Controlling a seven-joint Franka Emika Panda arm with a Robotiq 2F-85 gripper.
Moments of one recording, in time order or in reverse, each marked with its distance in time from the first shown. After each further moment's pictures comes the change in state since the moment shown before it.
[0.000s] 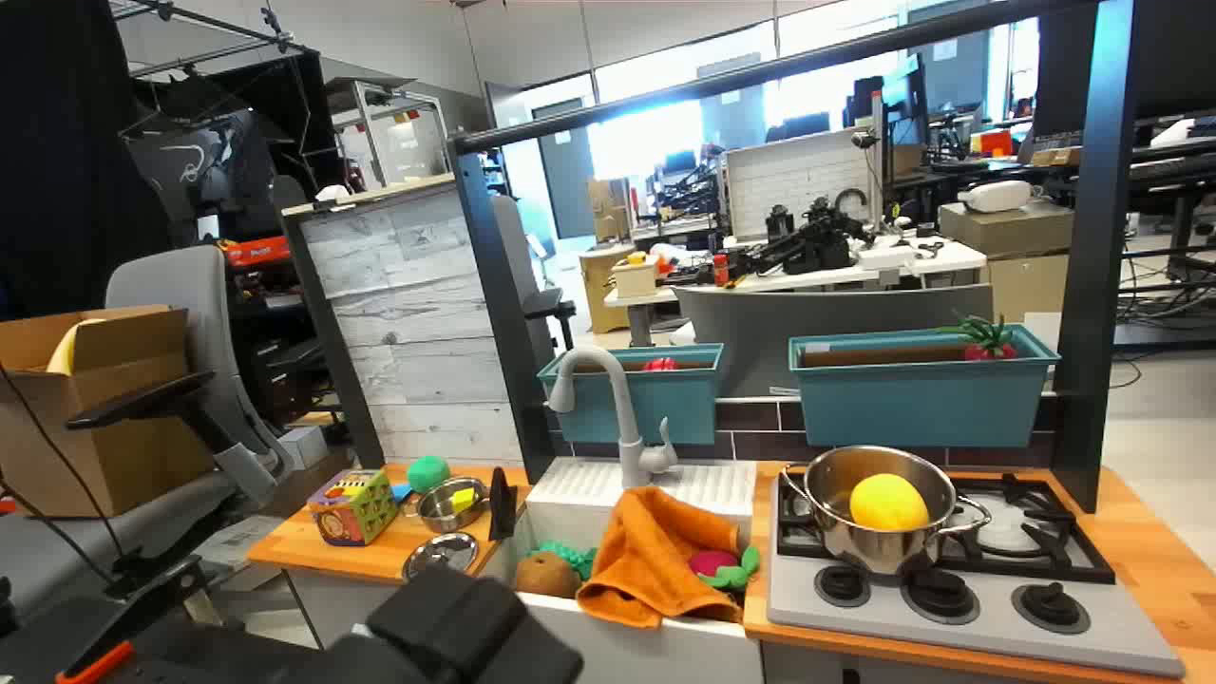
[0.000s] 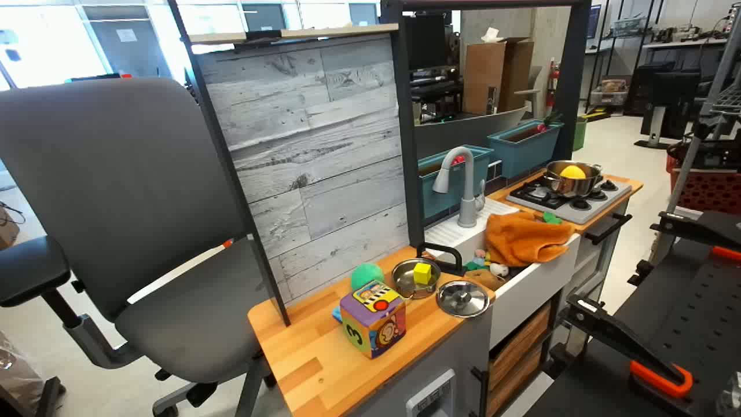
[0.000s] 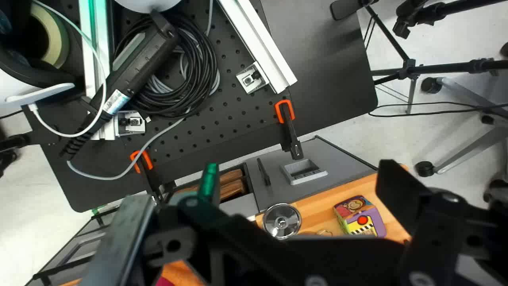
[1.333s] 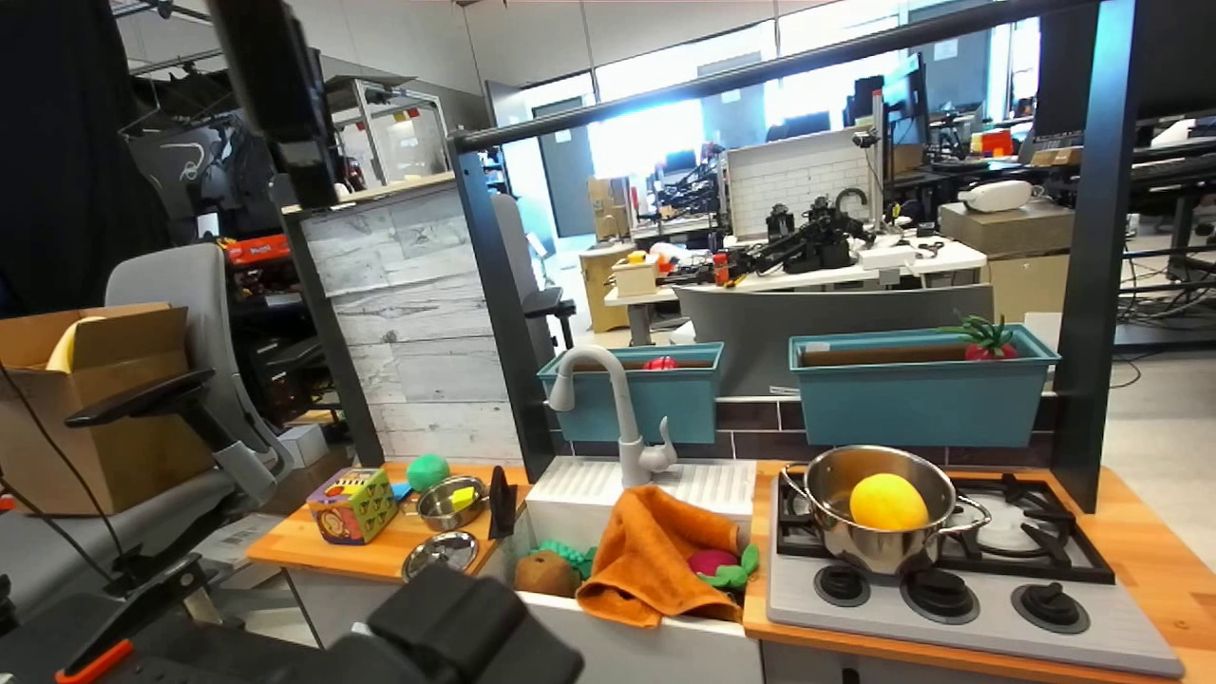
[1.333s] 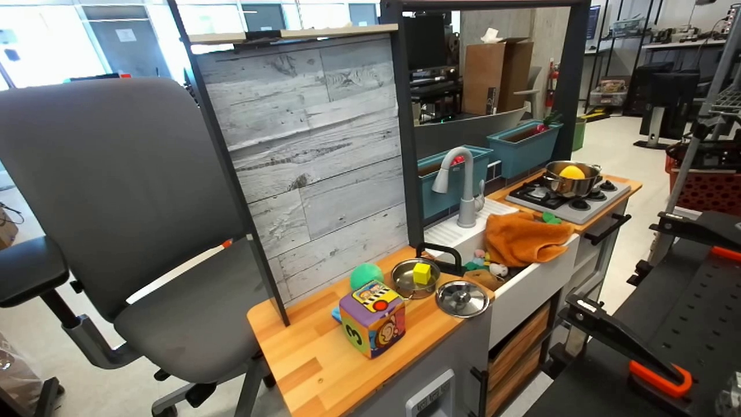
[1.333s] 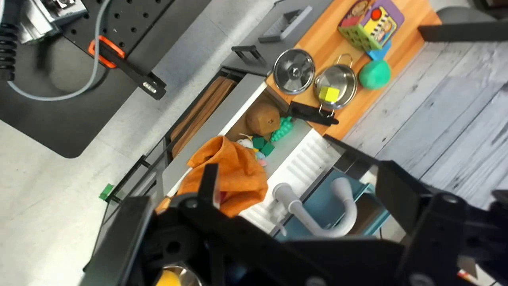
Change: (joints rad) arm -0.211 0.451 -0.248 0.102 0.073 0.544 -0.018
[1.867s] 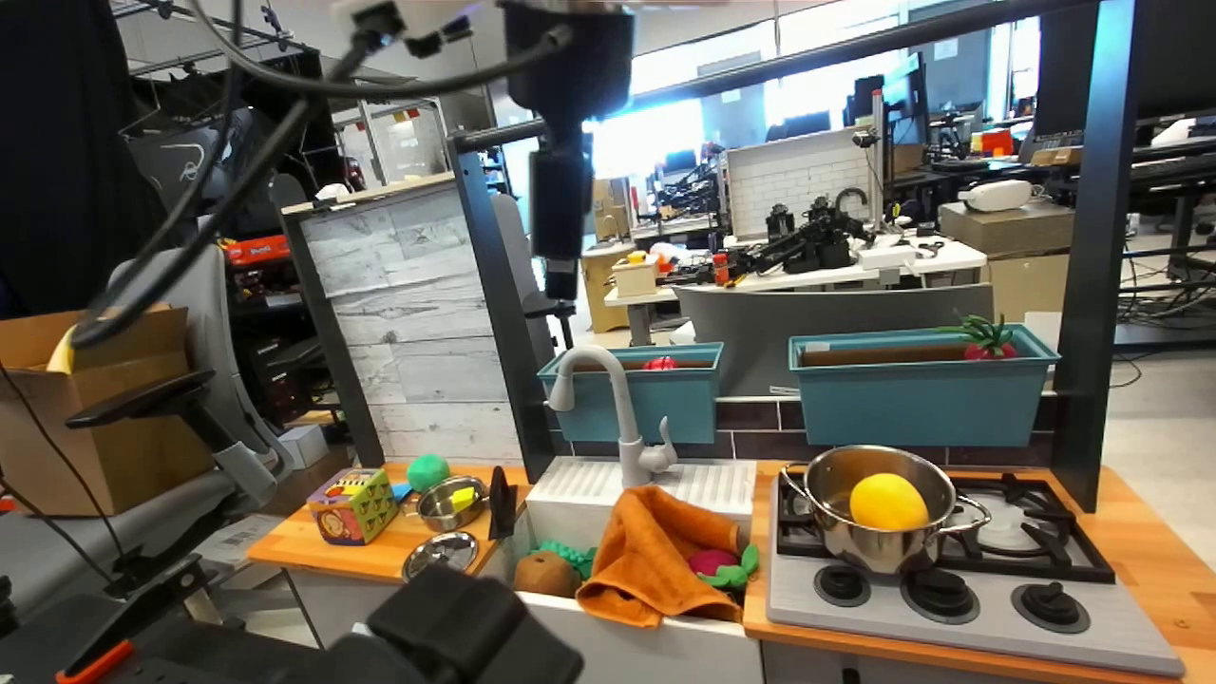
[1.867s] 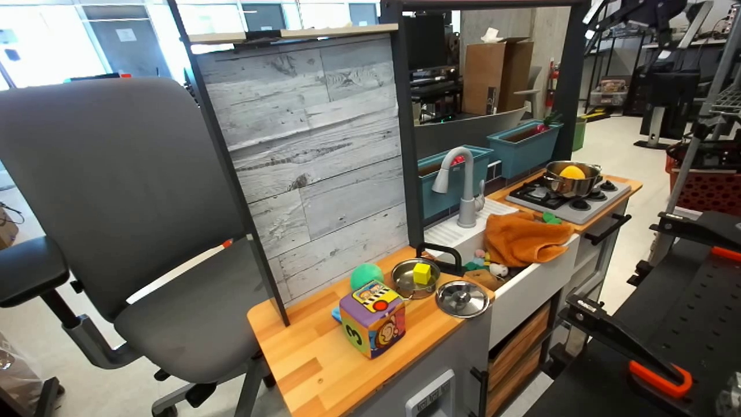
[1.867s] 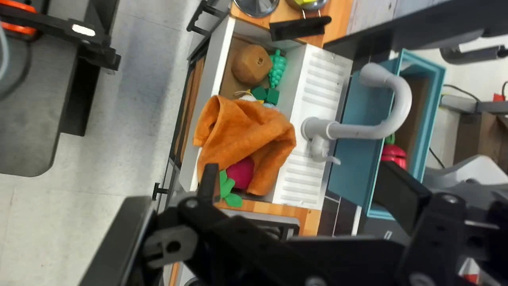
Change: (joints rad) arm -0.063 0.519 -0.155 0.332 0.342 0.047 -0.008
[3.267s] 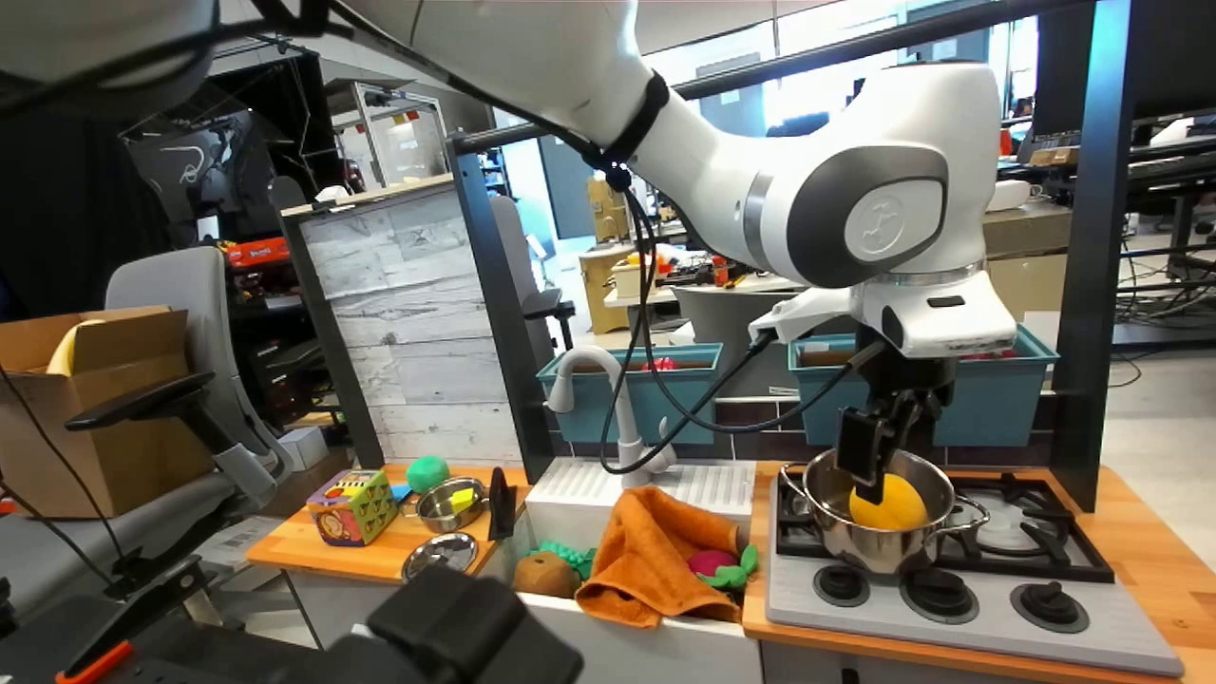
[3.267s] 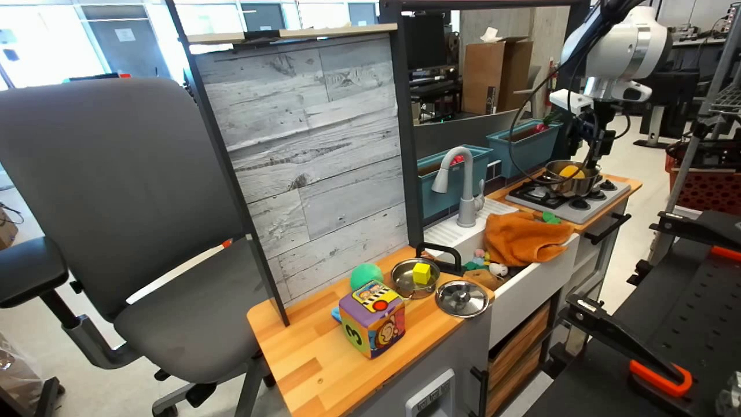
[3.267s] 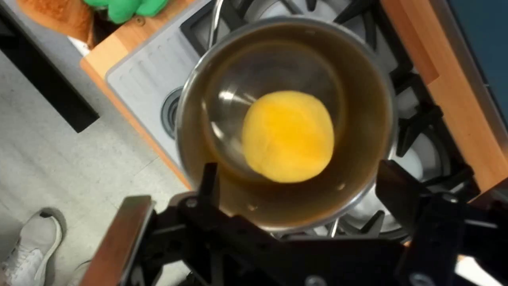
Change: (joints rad) arm -0.150 1.080 -0.060 1.086 -0.060 0.043 0.950
